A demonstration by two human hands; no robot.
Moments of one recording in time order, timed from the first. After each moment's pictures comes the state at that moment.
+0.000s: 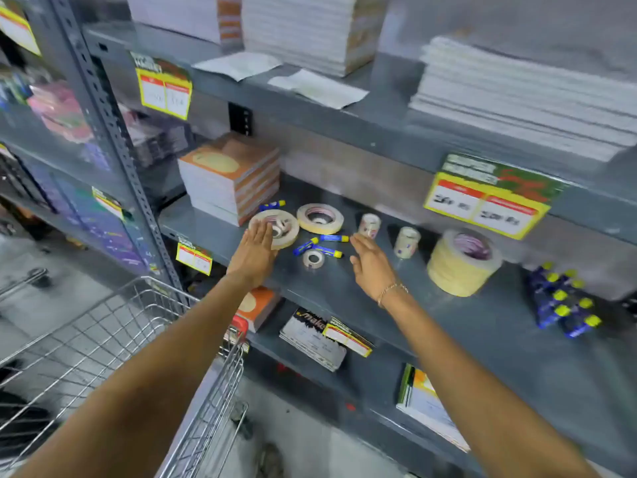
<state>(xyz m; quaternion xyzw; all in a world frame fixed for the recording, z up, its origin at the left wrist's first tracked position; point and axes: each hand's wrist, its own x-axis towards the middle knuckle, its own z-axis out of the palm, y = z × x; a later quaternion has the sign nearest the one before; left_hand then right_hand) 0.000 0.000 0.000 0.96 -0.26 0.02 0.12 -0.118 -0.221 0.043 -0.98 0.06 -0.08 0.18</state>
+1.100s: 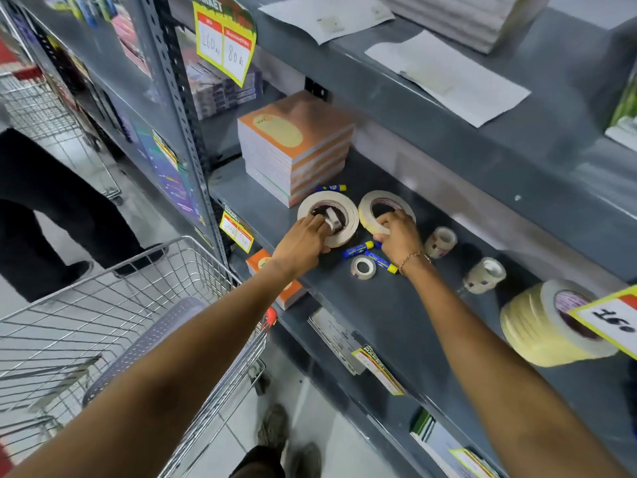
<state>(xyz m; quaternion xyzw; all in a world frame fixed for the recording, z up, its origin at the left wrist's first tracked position) 0.033 -0.016 -0.010 0.95 -0.27 0.04 0.11 0.034 -0.226 0.017 -0.98 0.04 -0.02 0.20</state>
